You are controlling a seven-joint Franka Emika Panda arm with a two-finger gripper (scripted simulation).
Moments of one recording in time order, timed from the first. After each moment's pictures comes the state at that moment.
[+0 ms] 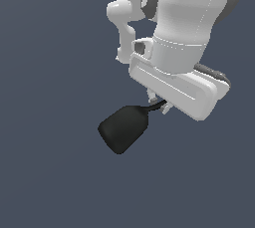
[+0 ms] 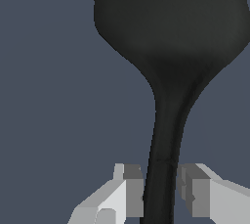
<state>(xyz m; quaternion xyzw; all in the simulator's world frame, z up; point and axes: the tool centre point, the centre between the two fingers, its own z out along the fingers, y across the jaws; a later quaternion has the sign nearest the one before) 0.109 0.078 0.344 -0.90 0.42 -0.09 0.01</state>
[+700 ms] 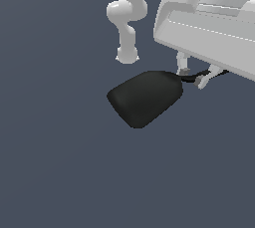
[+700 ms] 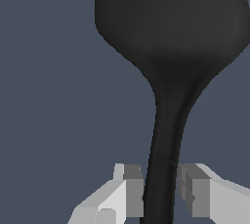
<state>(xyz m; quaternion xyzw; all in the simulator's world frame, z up) 0.123 0.116 0.446 -0.88 0.46 -0.12 0.01</state>
